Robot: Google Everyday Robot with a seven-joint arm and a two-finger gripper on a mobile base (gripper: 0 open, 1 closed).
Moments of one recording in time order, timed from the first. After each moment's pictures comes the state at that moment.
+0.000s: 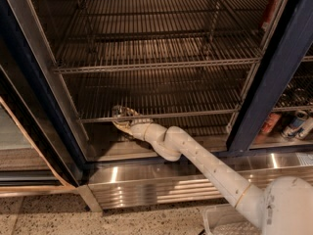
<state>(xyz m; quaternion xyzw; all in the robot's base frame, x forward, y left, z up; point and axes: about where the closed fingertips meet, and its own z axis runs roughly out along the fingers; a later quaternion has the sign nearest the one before) 0.722 0.141 0.604 -0.42 0.53 0.24 0.69</state>
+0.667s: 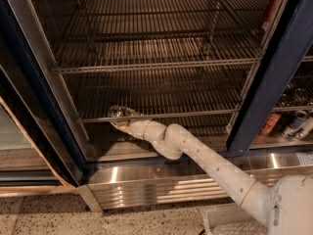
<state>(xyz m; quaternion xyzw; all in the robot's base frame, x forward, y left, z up) 0.707 0.142 0.625 -0.45 0.52 0.22 0.69</state>
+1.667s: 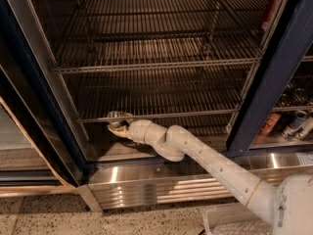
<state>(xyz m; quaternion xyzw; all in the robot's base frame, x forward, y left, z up) 0.680 0.147 0.622 -0.47 0.51 0.25 0.67</state>
